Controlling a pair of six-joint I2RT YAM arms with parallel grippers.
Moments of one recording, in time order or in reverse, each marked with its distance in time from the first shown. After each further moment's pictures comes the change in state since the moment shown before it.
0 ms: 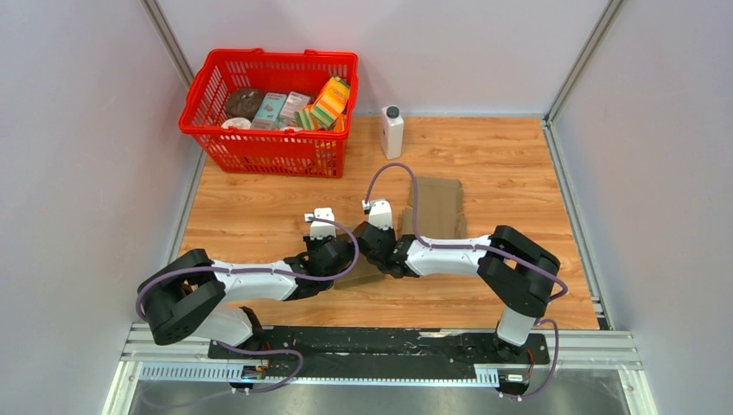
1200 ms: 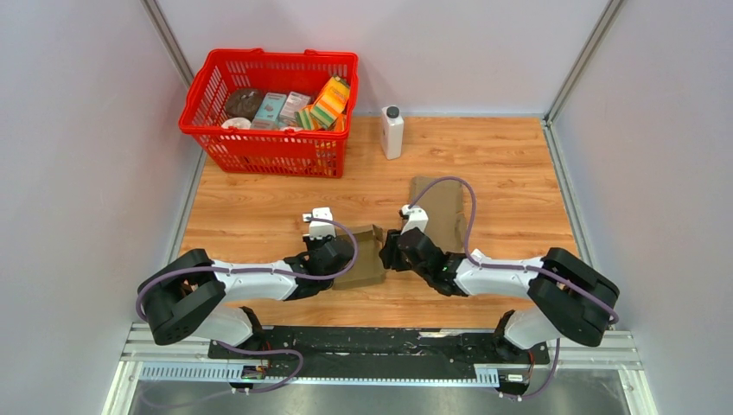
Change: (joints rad) left arm 0.001 0.001 0.000 0.009 0.011 -0.040; right arm -0.105 -0.310 -0.428 0.422 -0.270 0.032
